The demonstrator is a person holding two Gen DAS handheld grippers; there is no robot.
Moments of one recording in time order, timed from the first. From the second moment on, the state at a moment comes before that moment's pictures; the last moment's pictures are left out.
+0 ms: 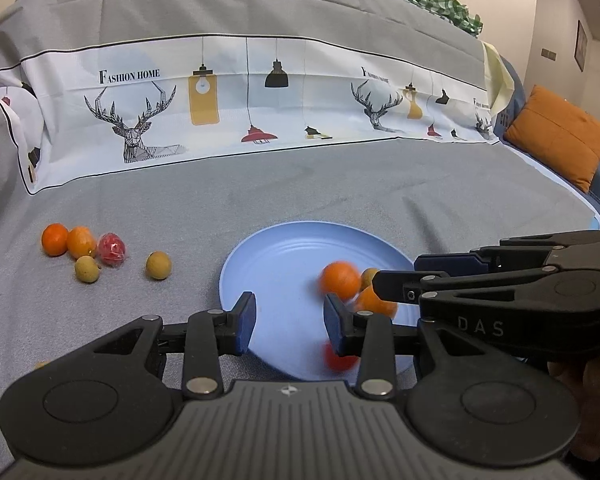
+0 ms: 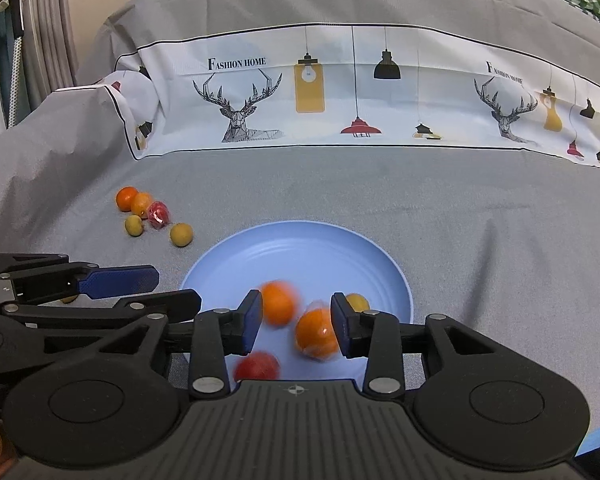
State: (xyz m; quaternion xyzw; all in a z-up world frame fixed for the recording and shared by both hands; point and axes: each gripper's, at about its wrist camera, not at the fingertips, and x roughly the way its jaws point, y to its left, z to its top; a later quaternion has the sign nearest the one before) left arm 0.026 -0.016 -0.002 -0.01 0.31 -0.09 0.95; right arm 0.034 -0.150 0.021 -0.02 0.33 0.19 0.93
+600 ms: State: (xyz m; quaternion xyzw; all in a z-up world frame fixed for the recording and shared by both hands) left arm 0.026 -0.013 -0.002 -0.01 0.31 -0.09 0.95; right arm 0.034 -0.150 0.021 -0.02 0.33 0.19 0.93
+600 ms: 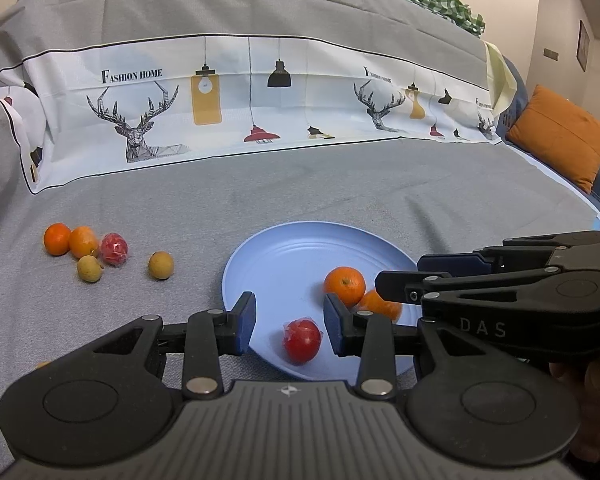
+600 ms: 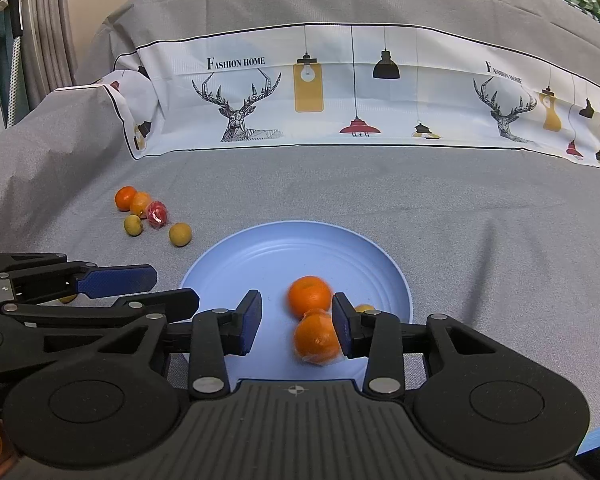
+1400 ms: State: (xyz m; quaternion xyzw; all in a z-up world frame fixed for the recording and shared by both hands) left arm 0.027 0.027 0.016 -0.08 0.30 -0.02 0.95; right arm 0.028 -0.157 0.033 0.00 0.30 0.19 0.94
